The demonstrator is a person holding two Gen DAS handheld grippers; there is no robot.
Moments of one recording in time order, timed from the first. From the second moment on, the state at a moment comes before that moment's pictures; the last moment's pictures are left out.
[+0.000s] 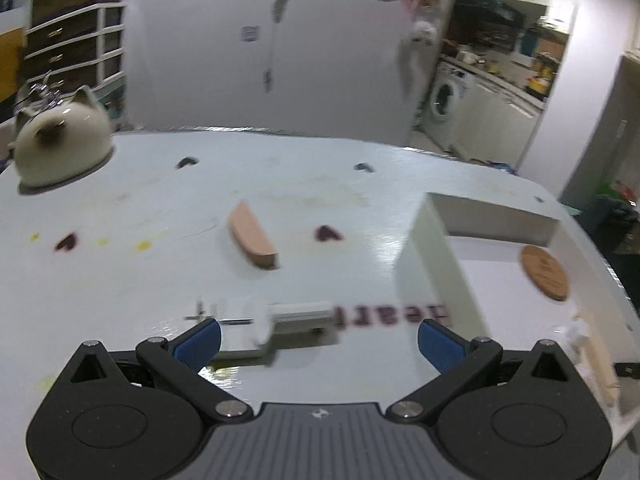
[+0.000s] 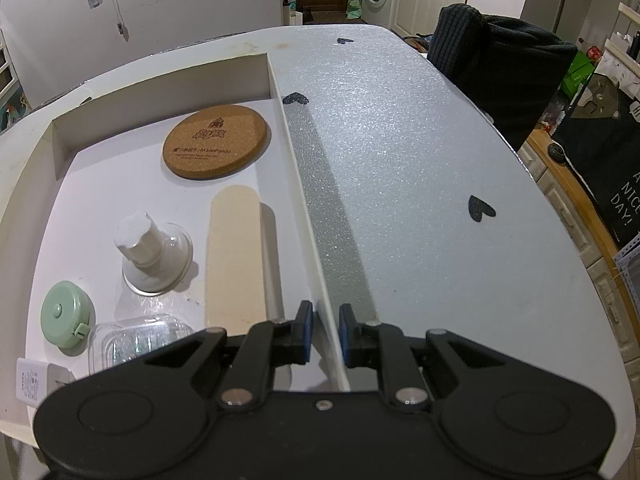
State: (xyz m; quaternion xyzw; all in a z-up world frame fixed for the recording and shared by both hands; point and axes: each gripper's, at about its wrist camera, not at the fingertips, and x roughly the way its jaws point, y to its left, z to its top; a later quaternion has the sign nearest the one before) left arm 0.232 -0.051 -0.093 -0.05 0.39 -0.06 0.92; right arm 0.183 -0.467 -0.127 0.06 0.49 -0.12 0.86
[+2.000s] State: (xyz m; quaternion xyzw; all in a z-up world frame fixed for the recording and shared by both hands) left arm 0.274 -0.194 -0.054 -0.03 0.34 -0.23 0.91; right arm 0.182 -0.472 -0.127 0.07 0.49 -0.11 0.86
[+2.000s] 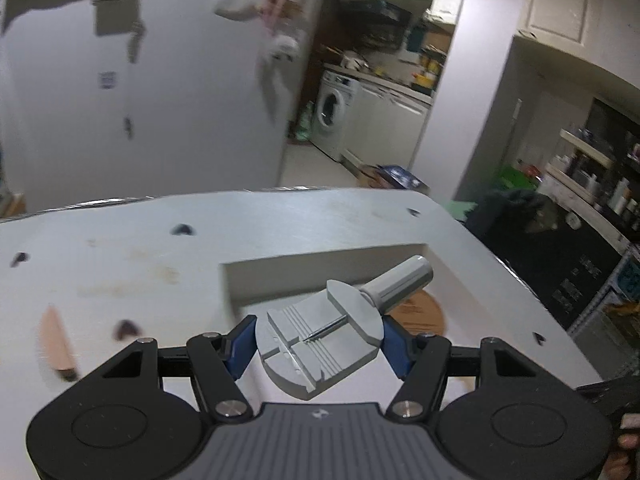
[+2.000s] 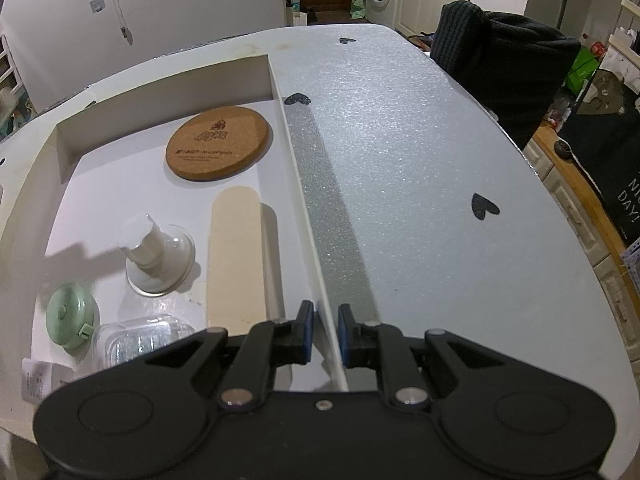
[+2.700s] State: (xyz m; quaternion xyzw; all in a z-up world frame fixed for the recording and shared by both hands) left arm 0.294 -0.271 -0.113 -0.02 0.45 -0.15 0.88; right arm 0.179 -0.478 -0.128 0.09 0.48 -0.10 0.87
